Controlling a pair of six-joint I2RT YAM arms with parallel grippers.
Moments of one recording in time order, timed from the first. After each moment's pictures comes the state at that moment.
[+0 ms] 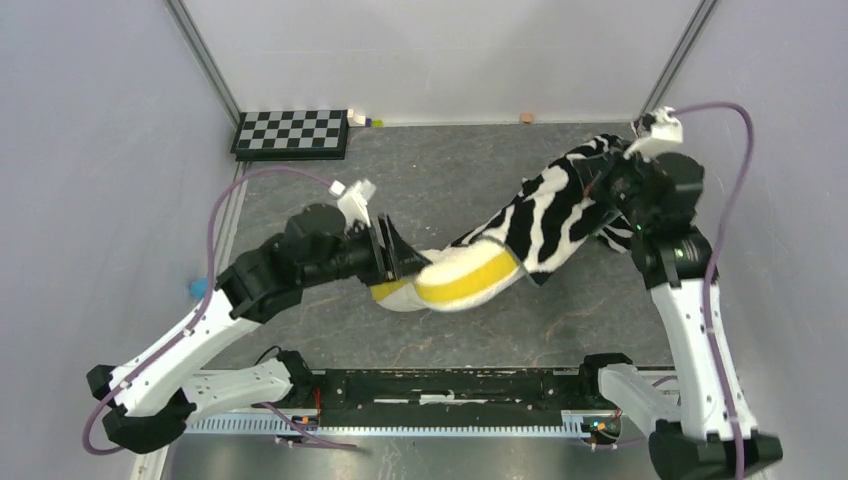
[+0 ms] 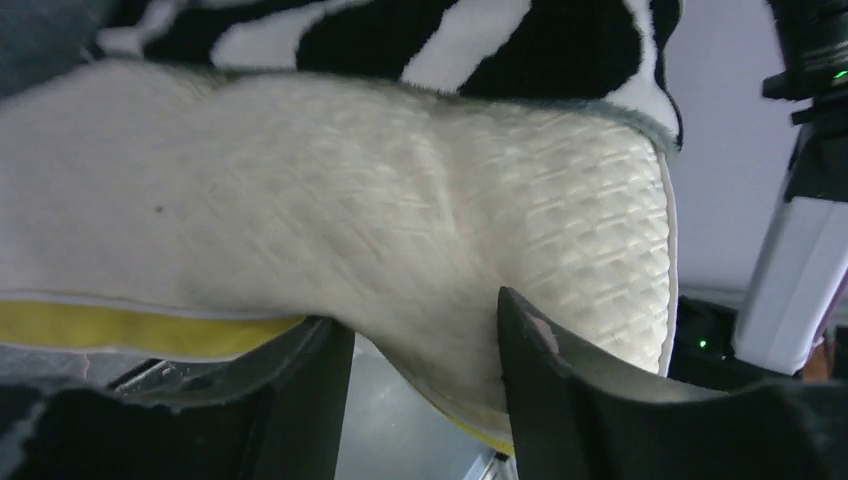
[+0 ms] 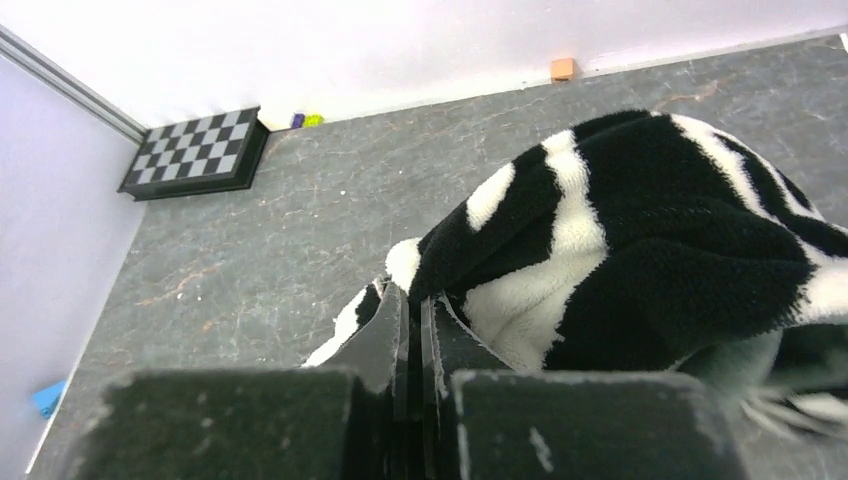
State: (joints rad) left arm -0.95 0.92 1.15 -0.69 0.09 -0.95; right arm 0.05 0.89 1.13 -0.41 -0.17 0.36
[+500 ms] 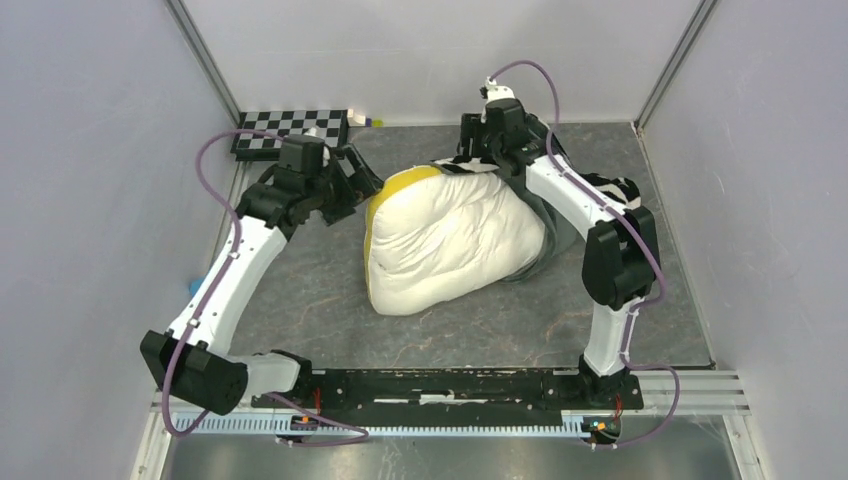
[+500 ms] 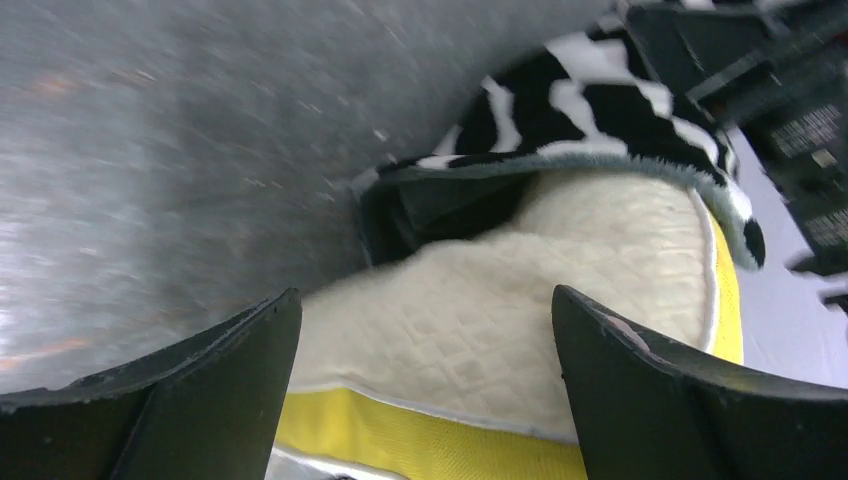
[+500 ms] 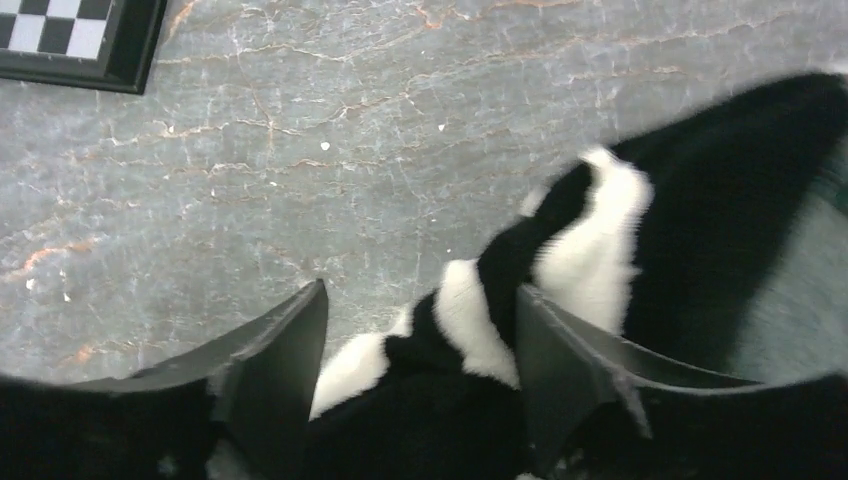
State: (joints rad) left arm -0.36 1.28 1.33 -0.75 0.15 -0.81; right arm 0.42 1.90 1.62 -0.24 0.11 0.31
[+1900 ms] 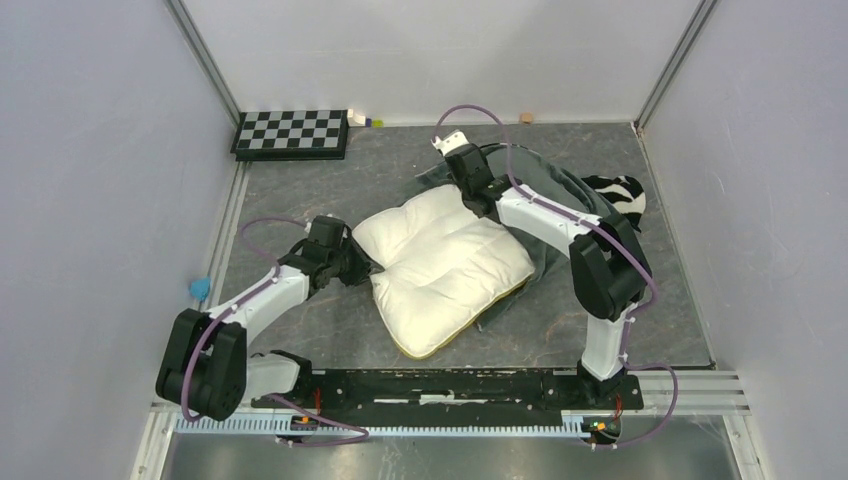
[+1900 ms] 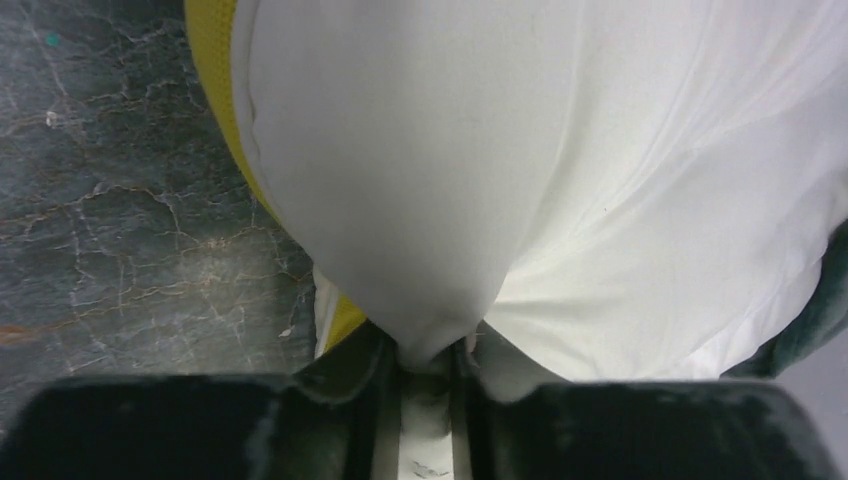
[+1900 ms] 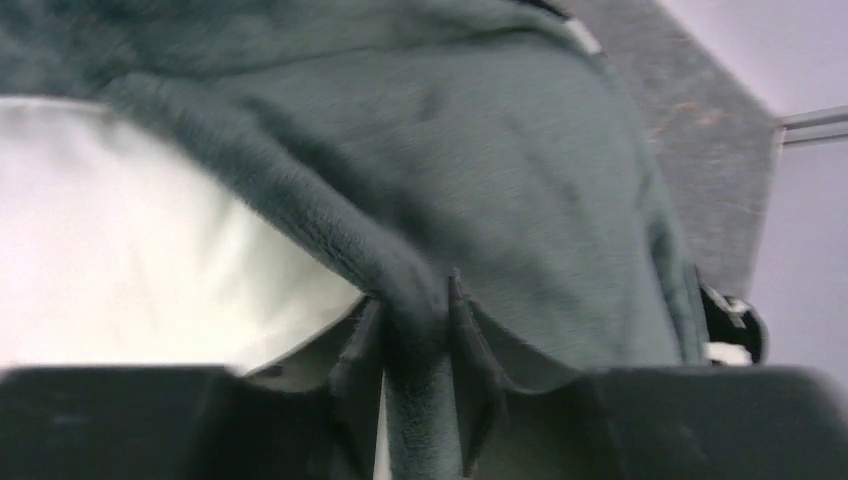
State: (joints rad) left arm -0.32 1.24 0.59 -0.23 0.17 -0.94; right arm 0.63 1.89 1.43 -0.27 0.52 -0.19
